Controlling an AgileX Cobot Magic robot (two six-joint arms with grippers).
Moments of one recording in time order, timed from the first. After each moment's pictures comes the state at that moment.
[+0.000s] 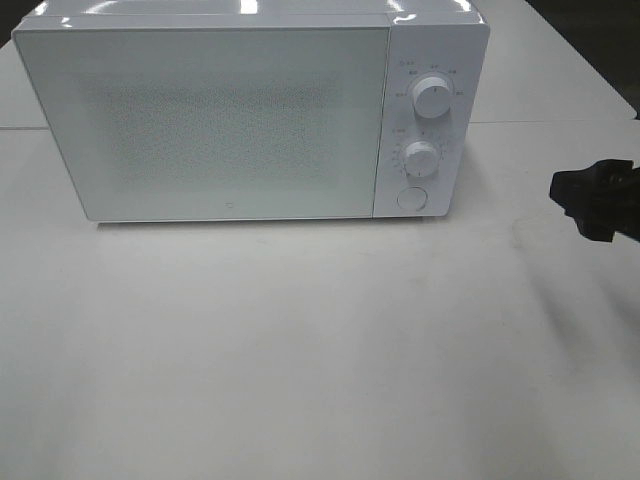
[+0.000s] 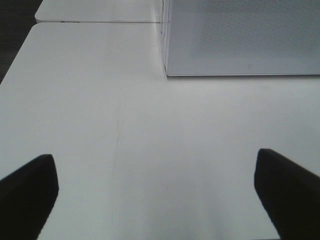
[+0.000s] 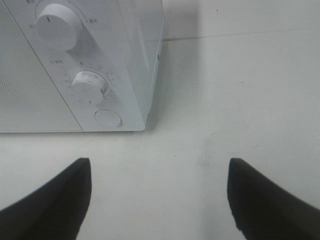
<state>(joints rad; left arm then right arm) 0.01 0.00 -0.50 -0.08 1.04 0.05 0.15 1.08 -0.31 0.01 -0.32 0.15</state>
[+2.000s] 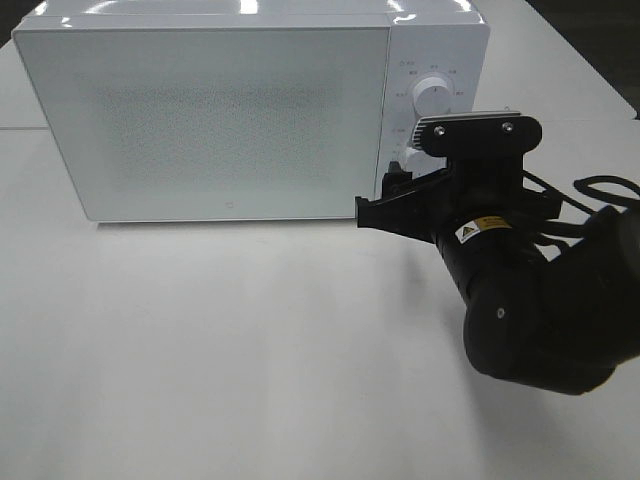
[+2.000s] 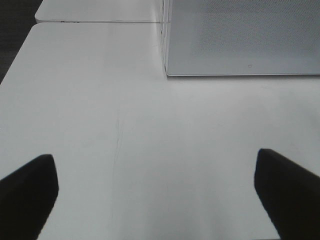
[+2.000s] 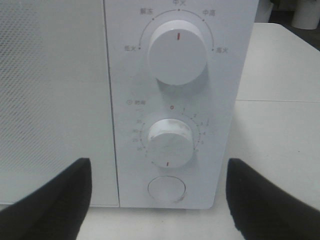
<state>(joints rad) 0.01 0.00 -0.50 -0.08 1.04 0.05 0.79 1.85 -0.58 0.89 -1.21 -0.34</state>
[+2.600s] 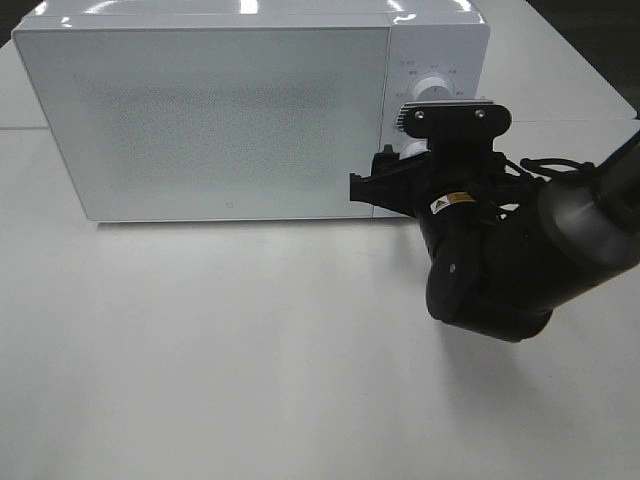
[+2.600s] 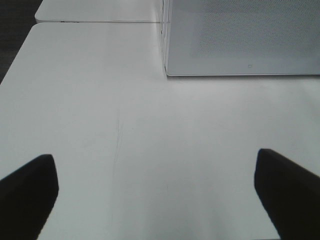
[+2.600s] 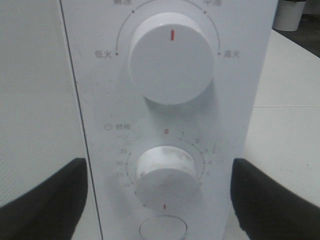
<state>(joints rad) 0.01 0.00 -0.50 -0.08 1.04 0.05 0.69 2.00 -0.74 0.85 -1.20 -0.34</state>
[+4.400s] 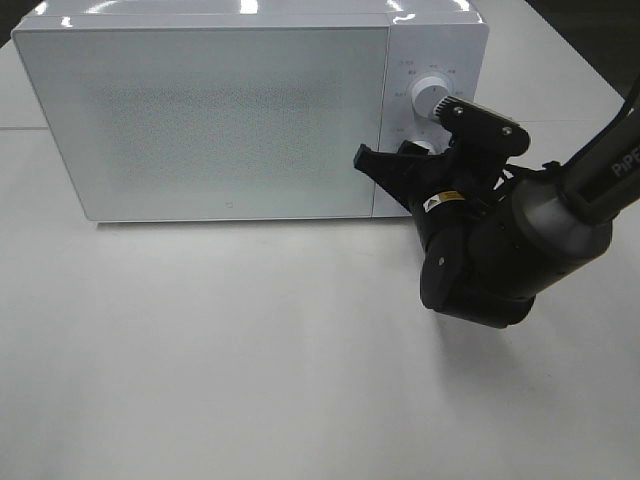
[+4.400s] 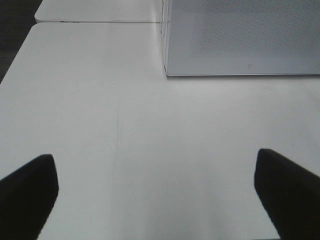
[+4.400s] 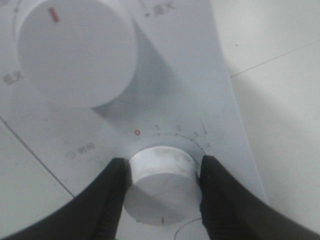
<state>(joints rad) 0.01 0.00 -0.50 -0.08 1.04 0.05 0.64 2.08 -0.81 0.78 -1.20 0.16</state>
